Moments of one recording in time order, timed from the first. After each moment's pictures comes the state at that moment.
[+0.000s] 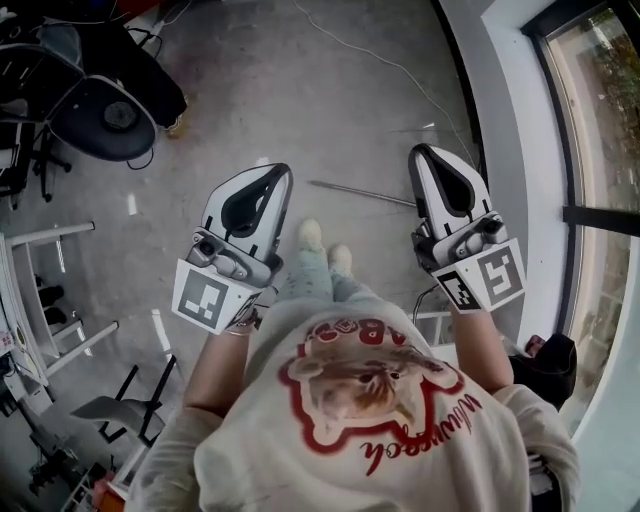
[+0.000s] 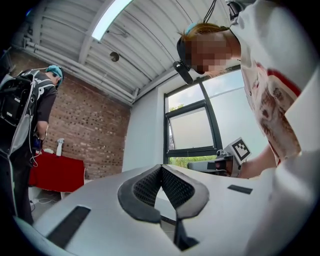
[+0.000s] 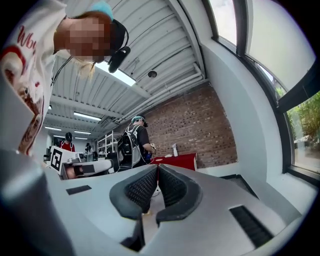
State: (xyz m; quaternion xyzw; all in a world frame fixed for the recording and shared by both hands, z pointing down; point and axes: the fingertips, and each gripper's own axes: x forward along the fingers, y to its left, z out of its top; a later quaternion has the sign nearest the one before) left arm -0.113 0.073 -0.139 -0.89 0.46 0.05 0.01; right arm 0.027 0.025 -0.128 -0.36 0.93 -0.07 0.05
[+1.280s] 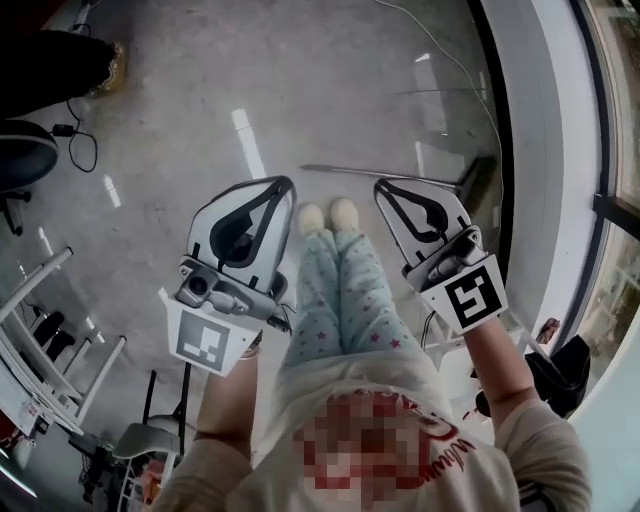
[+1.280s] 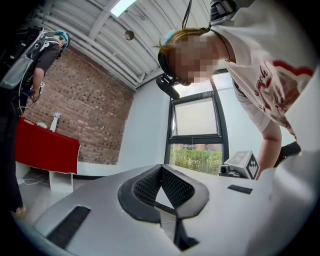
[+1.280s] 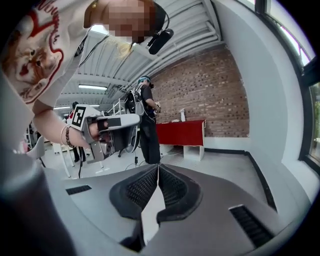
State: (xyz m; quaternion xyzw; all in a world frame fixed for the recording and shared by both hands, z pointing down) left arm -0.144 -0.092 0.041 -0.90 0.43 0.04 -0.06; right arm -0.057 -0.078 0.123 -0.30 0.94 -0.11 -0.11
